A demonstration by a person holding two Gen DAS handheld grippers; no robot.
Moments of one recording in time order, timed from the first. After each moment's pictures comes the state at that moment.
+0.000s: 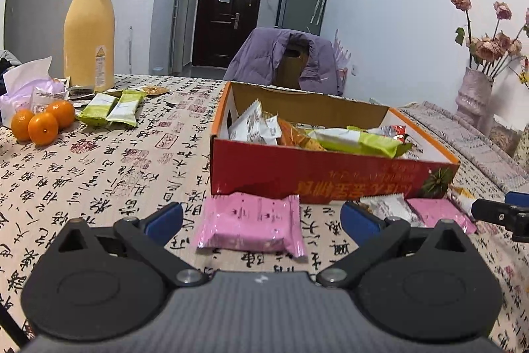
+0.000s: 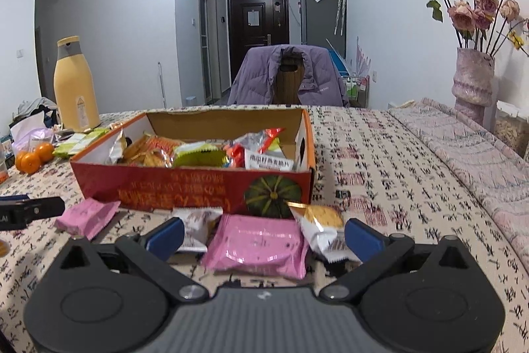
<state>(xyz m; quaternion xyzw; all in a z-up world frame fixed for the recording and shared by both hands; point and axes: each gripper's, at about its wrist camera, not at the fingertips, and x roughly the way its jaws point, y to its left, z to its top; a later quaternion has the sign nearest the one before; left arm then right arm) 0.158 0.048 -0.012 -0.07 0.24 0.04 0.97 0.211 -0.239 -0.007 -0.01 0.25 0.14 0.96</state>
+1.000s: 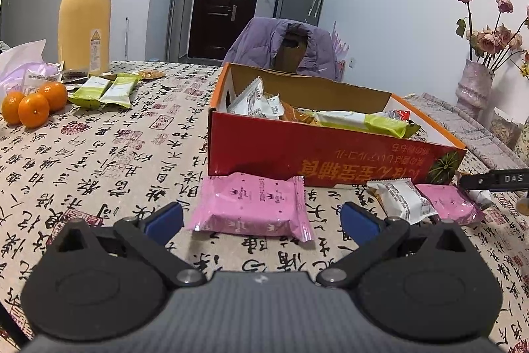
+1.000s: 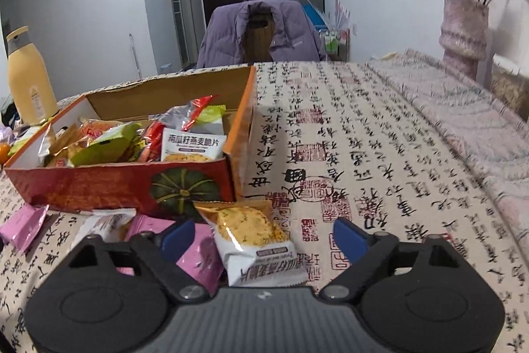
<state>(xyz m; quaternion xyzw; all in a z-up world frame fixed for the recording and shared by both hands) 0.166 0.052 -0.033 -0.08 0.25 0.04 0.96 0.302 -0.281 -0.032 0.02 0.34 0.12 0.93</state>
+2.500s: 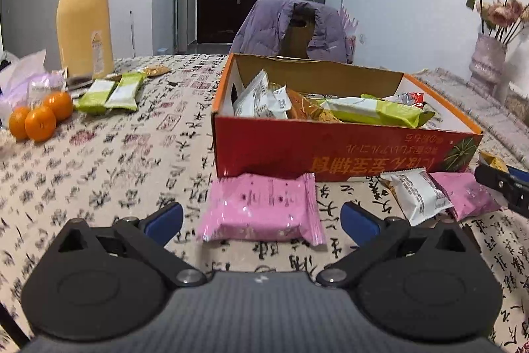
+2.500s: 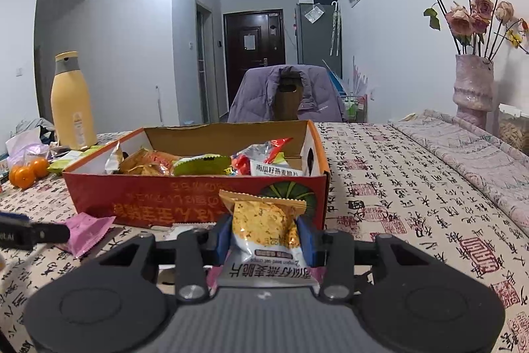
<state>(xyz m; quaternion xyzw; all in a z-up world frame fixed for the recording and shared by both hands) 0.186 0.044 -0.018 -0.04 0.30 0.06 0.95 0.218 -0.224 -0.031 0.01 0.20 0.14 0.97</state>
